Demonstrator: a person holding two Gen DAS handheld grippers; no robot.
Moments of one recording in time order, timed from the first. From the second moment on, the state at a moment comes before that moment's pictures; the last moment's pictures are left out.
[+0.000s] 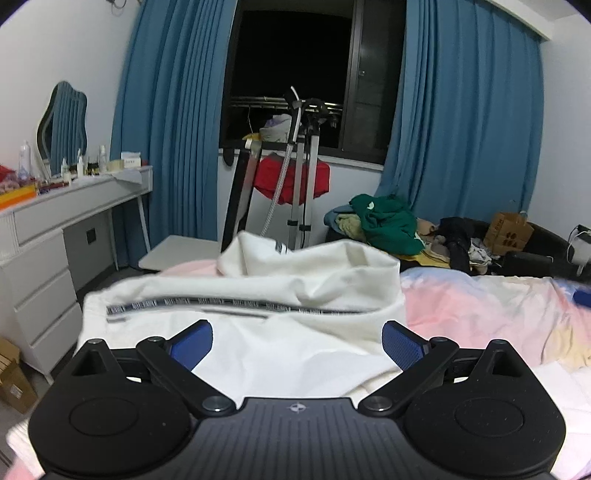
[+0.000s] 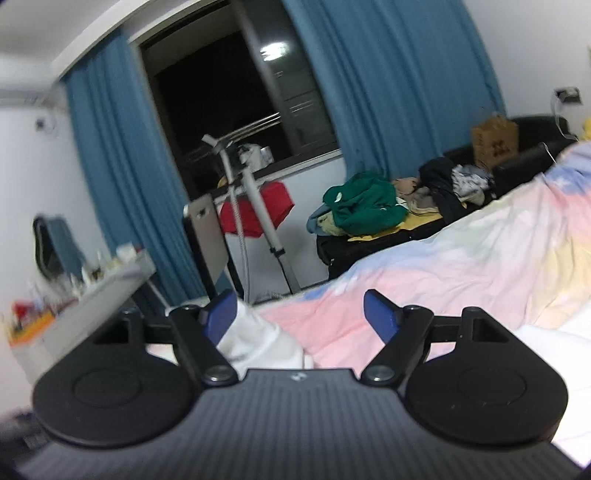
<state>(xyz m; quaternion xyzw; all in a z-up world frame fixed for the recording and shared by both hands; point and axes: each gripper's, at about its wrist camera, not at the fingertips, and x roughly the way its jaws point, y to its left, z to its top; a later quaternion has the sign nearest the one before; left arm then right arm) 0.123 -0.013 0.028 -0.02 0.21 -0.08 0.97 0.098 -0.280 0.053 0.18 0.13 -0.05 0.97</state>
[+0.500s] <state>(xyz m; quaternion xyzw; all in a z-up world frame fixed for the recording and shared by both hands) 0.119 0.003 -0.025 -0.01 0.24 -0.05 0.97 0.110 -0.255 -0.012 0.21 0.20 -0.03 0.96</state>
